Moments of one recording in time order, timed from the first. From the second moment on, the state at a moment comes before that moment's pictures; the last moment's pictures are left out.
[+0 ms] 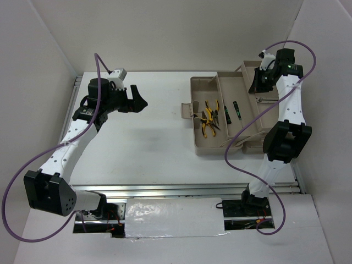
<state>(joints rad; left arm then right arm) -0.20 1.32 1.22 -0.34 0.35 -0.27 -0.23 1.92 2.03 -1.04 -0.40 -0.19</state>
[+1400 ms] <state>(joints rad) -0.23 1.85 1.38 -0.24 0.43 -0.45 -0.22 1.73 2.10 -0.95 -0.62 0.08</state>
